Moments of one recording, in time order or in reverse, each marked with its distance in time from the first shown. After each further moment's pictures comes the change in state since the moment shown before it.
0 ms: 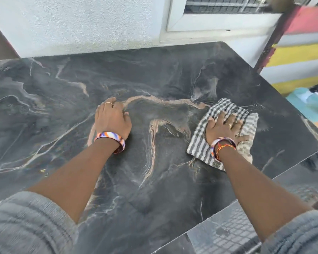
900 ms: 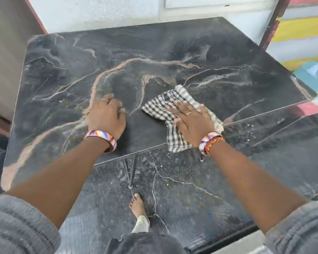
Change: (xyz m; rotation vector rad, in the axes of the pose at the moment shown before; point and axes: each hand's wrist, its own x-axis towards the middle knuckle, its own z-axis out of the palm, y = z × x) left_hand -0.188 0.016 -0.029 0.079 0.069 0.021; right_hand -0.128 0.094 0.021 -0.072 0.031 -1.008
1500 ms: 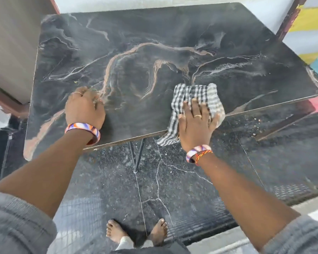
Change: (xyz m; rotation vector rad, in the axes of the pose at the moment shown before) left_hand -0.028 -0.058 -0.027 -0.024 0.129 -0.228; right_hand -0.042 -0.066 0.021 0.123 0.221 0.377
